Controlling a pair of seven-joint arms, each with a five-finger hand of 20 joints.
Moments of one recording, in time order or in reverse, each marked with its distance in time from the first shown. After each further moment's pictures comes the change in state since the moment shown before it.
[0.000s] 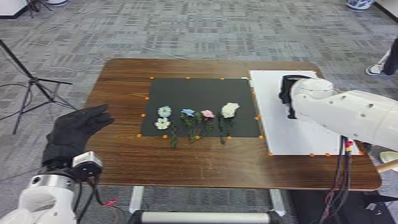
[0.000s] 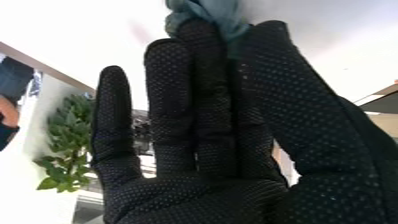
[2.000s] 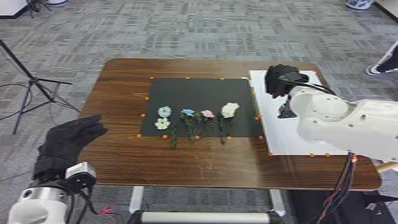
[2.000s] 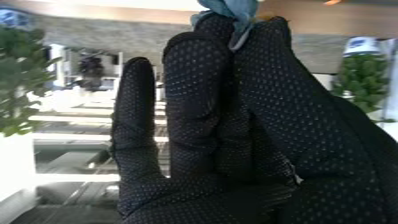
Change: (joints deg) left arm 7.9 2.2 -2.9 -2.0 -2.9 3.2 3.4; right arm 12.6 9.0 -17.1 -23.9 -5.3 25.3 -3.9
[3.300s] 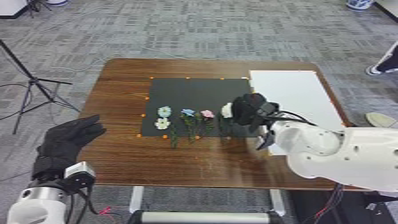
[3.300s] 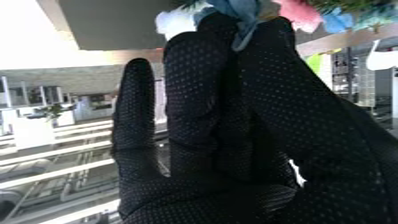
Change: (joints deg) left arm -0.2 -1.2 -0.4 -0.1 0.5 0.1 -1.1; right arm -0.5 0.1 -8.1 -10.9 -1.5 8.6 -12.3
